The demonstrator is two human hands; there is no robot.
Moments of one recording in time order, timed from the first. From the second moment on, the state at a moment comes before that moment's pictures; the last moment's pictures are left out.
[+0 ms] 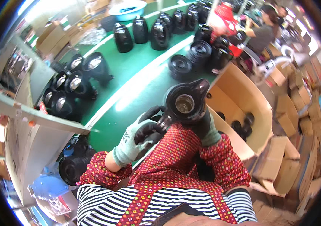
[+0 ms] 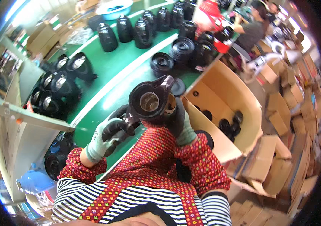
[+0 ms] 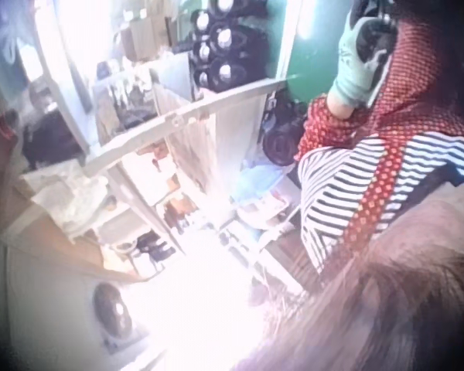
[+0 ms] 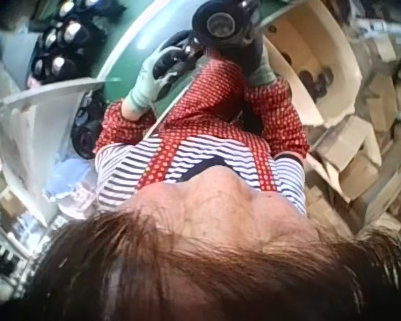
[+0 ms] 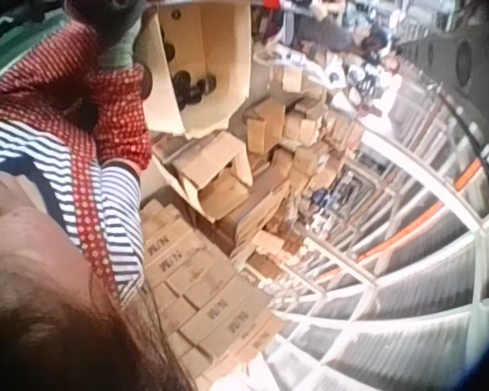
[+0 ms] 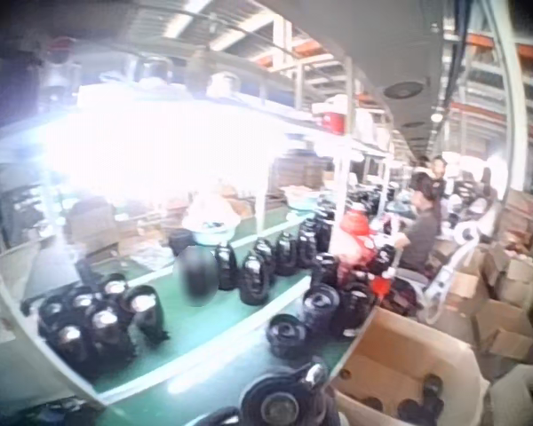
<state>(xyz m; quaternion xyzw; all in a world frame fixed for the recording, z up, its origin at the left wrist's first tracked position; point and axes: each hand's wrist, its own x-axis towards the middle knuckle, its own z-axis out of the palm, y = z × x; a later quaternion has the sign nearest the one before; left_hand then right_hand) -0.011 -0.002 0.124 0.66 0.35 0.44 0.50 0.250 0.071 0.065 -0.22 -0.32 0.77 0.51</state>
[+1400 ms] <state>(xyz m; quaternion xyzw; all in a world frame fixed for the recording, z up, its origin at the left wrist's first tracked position) -0.191 0.188 0.030 0.67 0.65 0.35 -0.07 0.202 0.082 0.016 -0.40 -0.74 0.34 0.42</state>
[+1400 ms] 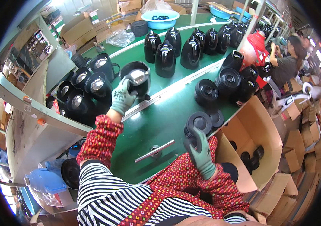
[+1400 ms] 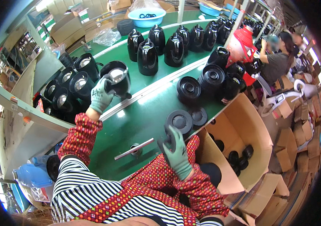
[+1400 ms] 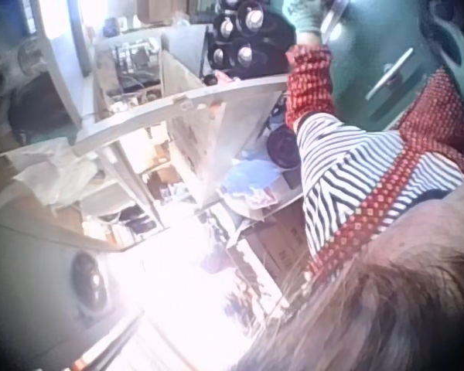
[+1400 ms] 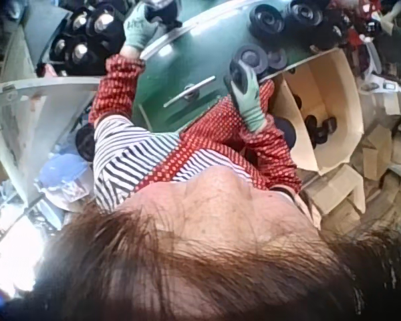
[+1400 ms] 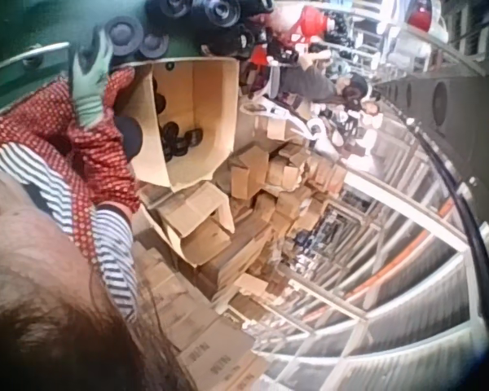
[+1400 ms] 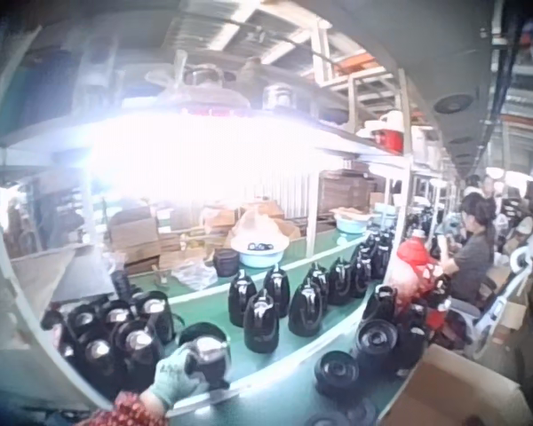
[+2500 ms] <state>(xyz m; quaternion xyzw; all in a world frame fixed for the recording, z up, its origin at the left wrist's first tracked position) -0.046 -0.015 -0.024 -0.09 0.21 0.46 0.86 0.237 0.037 0.062 -0.37 -0.59 0.67 0.26</state>
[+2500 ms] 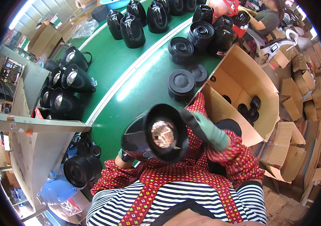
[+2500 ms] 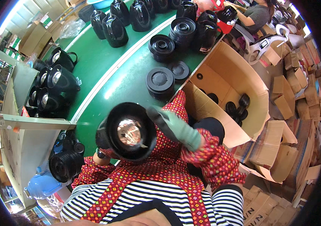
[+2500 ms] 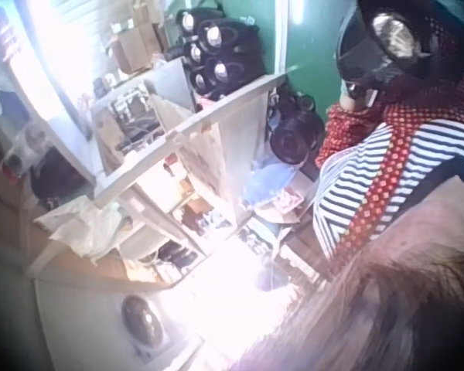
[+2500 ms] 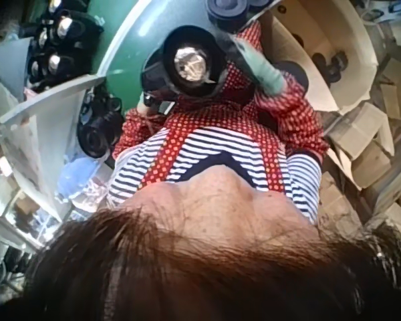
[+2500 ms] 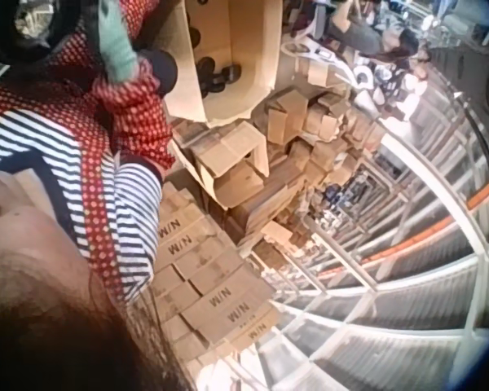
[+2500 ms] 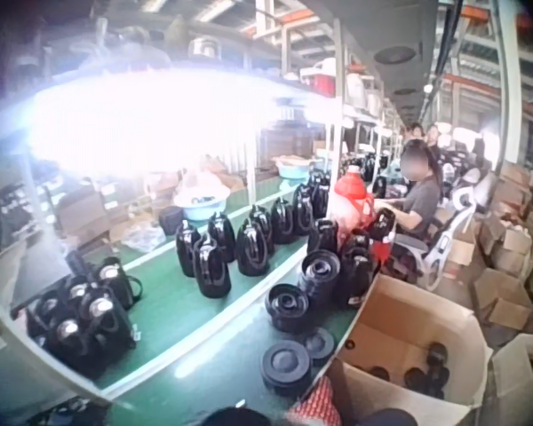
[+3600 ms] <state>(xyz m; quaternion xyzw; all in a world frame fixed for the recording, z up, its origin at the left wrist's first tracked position) 0.043 -0.015 0.006 0.28 0.23 0.40 0.84 0.321 -0.049 0.100 -0.38 -0.74 0.32 0.46</state>
